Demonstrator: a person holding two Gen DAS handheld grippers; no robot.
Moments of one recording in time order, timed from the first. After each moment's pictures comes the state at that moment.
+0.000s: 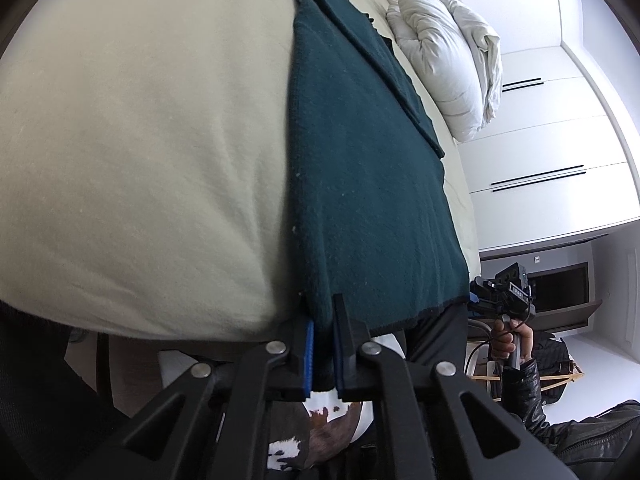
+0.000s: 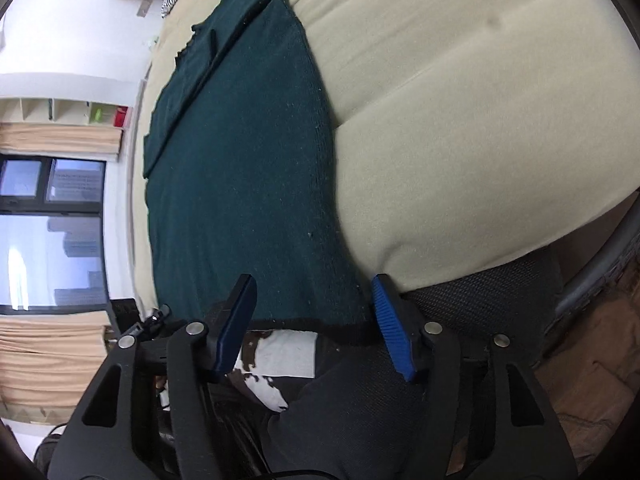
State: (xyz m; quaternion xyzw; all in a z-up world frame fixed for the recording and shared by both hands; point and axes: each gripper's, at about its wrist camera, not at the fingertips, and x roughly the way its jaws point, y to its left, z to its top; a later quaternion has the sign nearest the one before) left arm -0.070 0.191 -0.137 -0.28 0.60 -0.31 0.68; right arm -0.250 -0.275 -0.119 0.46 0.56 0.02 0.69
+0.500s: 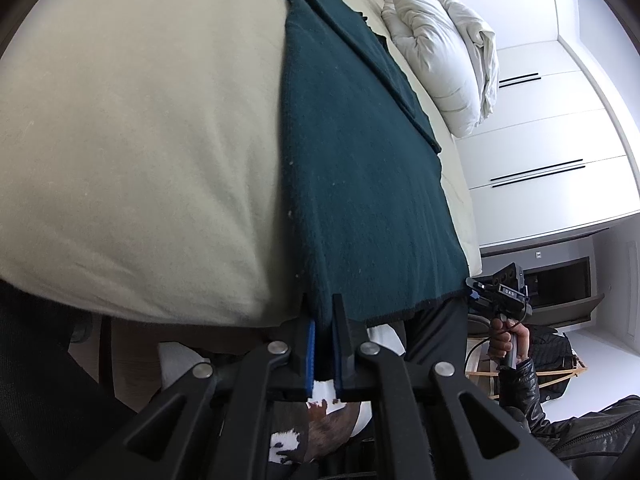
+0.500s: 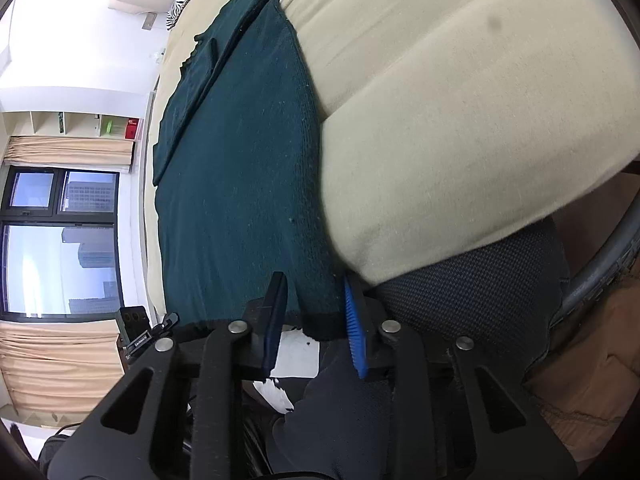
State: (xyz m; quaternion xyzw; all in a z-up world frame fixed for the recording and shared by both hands) left arm -0.072 0.187 -0.128 -0.27 0.60 -0.31 0.69; right arm -0.267 -0.270 -0.126 0.47 0.54 0.02 0.70
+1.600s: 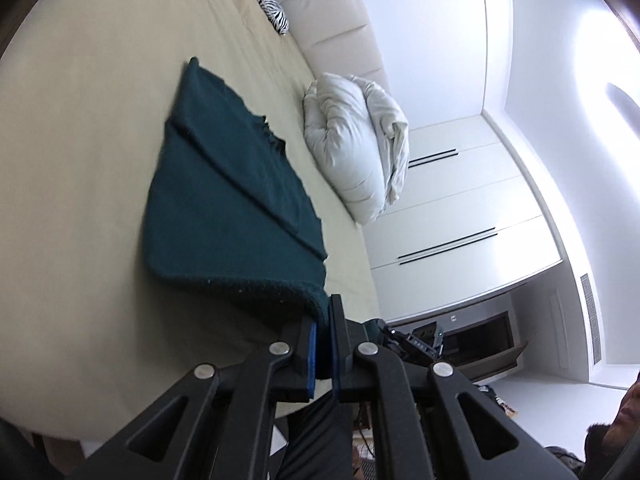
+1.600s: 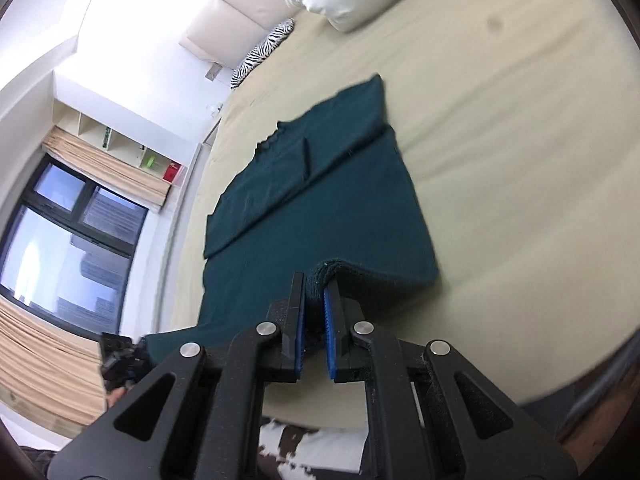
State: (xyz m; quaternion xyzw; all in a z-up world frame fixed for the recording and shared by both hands) left arm 0.015 0.181 -0.049 -0.43 0.44 -0.38 0.69; right arm -0.178 -0.275 -0.030 0.40 0.40 0.02 0.82
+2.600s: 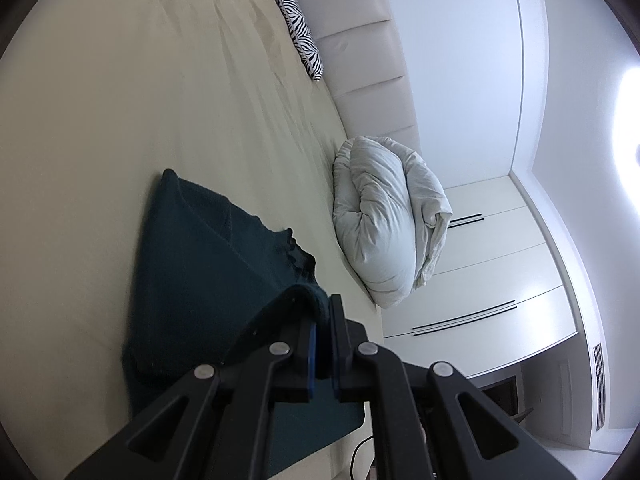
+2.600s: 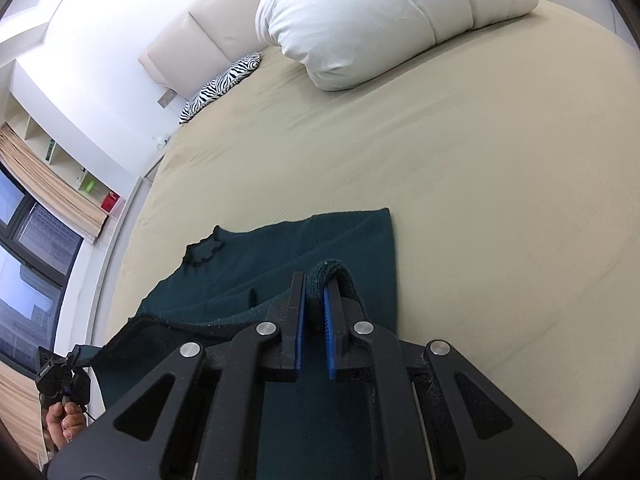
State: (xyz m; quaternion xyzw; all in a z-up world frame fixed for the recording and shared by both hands) left arm 0.236 0.160 -0.082 -0.48 0.42 -0.30 0.71; right arm 0.079 -0.344 -0.054 0.33 0.39 -0.10 0.86
